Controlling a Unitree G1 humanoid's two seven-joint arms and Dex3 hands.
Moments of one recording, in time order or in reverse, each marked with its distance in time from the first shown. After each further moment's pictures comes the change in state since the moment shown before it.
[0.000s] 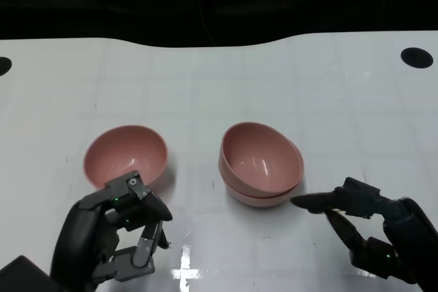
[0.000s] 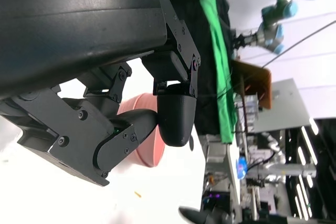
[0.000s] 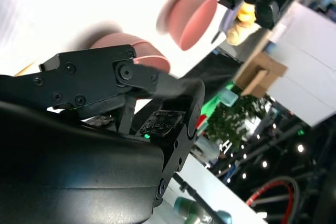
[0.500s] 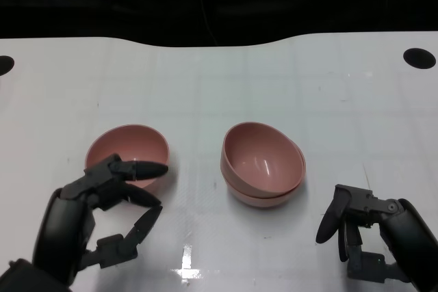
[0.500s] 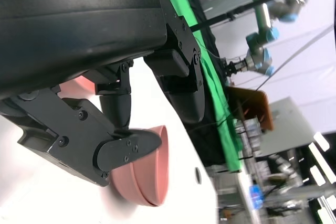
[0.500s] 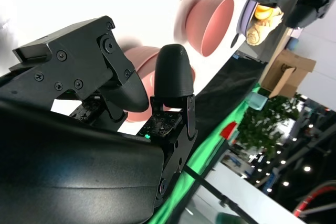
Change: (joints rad) left arm -0.022 0.055 0.044 -0.049 0.185 -0.060 0.113; right arm 0.009 0.053 -0.027 0.001 0.076 0.167 0.113
